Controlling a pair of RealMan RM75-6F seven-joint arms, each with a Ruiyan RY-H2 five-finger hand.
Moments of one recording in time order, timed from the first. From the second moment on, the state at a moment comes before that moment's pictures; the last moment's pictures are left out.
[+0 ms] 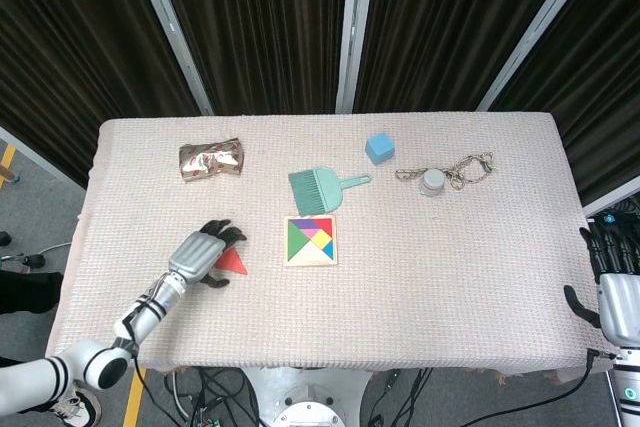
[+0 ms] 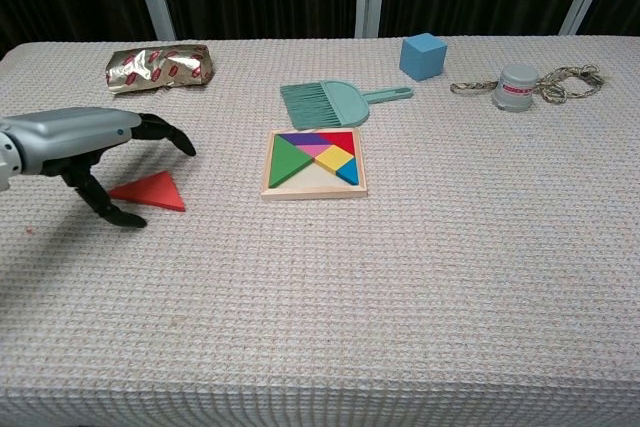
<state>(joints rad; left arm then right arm) -0.61 -1.50 -0.11 -1.40 1.34 0.82 0.10 0.06 -1.09 0.09 -1.58 -1.45 1.50 -0.04</state>
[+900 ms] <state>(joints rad) -0.65 -1.49 -0.10 -1.44 1.20 0.83 0.20 0.06 -1.10 0.09 -1.56 -1.44 1.49 -0.04</state>
